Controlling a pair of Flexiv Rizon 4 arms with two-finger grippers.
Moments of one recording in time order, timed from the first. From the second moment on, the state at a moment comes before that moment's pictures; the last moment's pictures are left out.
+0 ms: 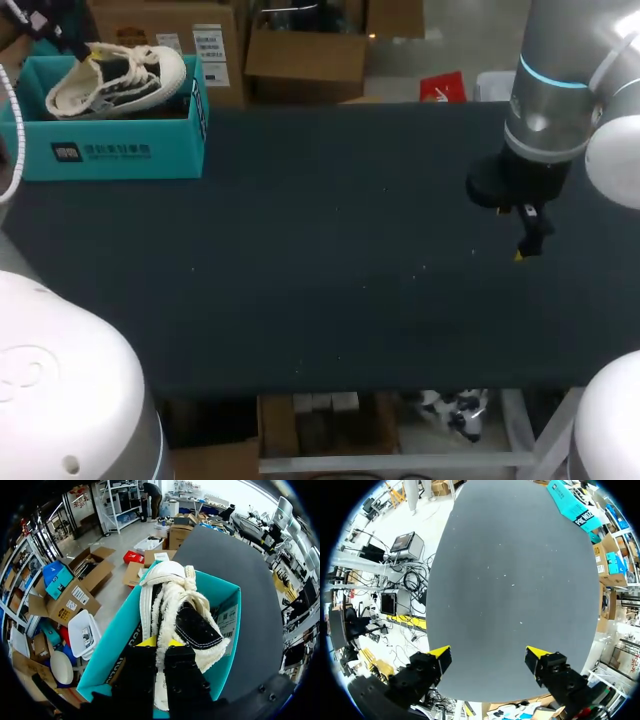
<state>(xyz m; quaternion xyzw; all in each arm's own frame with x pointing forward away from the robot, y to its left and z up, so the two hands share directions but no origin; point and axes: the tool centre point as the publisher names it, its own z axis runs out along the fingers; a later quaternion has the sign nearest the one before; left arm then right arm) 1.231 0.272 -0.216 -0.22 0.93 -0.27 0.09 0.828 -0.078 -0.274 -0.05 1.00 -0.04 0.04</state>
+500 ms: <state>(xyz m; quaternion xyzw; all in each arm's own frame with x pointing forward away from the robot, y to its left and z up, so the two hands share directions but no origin) 1.224 0.293 -0.256 -0.19 0.95 -0.21 0.09 0.828 -0.078 -0.274 -0.05 1.00 -0.04 0.04</state>
